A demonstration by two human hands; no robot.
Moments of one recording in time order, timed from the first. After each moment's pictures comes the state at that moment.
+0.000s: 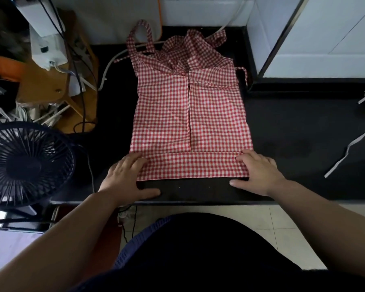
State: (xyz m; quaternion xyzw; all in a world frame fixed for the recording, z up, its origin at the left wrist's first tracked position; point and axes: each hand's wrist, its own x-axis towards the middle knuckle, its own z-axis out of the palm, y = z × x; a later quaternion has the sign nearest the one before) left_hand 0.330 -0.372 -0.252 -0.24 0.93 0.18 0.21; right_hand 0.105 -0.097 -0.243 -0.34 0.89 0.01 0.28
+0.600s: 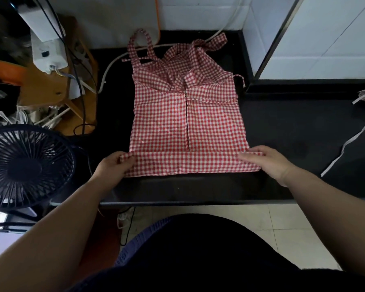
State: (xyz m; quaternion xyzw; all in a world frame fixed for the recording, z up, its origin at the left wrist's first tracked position) left_hand 0.317 -0.390 -0.240 -0.47 0.69 0.54 0.00; right_hand 0.088 -0.095 -0.215 -0.08 0.82 -0.37 0.43
